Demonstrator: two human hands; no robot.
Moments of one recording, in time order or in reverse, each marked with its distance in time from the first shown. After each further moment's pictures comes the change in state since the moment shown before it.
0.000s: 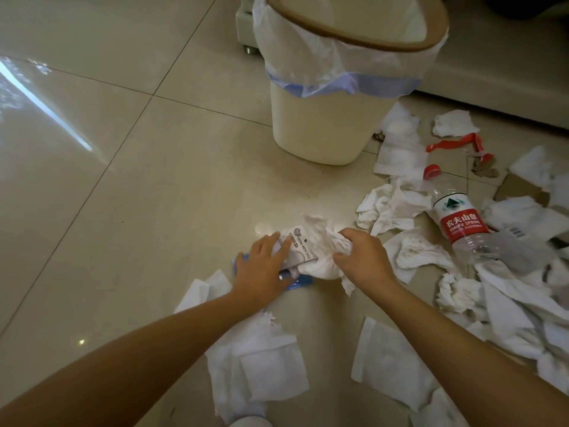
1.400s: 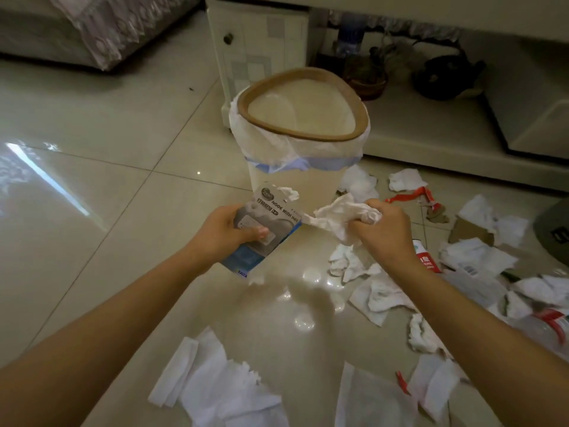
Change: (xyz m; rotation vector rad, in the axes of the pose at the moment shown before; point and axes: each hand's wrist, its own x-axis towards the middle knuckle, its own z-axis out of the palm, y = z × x) left_hand 0.002 0.036 -0.202 -0.856 0.172 0.117; right_hand 0.021 -0.038 -0.136 0.357 0.395 -0.127
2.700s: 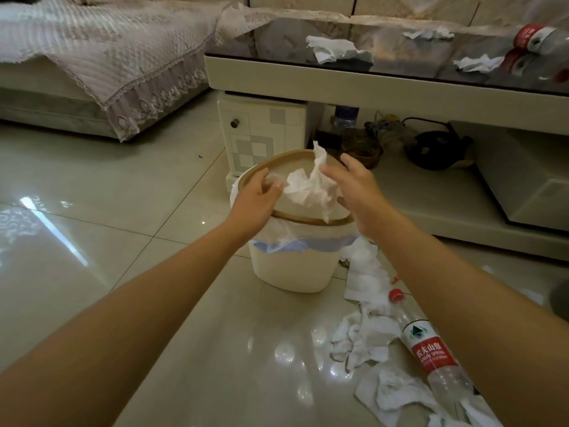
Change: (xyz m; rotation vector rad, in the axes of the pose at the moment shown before) left_hand 0.129 0.100 -0.015 0.053 0.319 0.155; right_hand 0.134 -0.126 -0.005 0.493 -0.178 0.098
